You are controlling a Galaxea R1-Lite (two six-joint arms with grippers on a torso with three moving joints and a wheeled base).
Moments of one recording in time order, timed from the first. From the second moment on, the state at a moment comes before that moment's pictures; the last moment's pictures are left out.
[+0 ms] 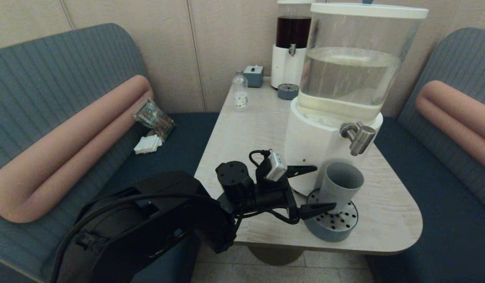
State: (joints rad) left arm -0.68 2.49 -1.29 -1.52 -0.79 -0.07; right arm 0.00 0.00 0.00 -0.01 0.00 0.00
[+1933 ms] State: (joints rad) left arm -0.77 2.67 -1.48 -1.53 -0.63 -0.07; right arm 0.00 0.00 0.00 -0.01 0.00 0.00
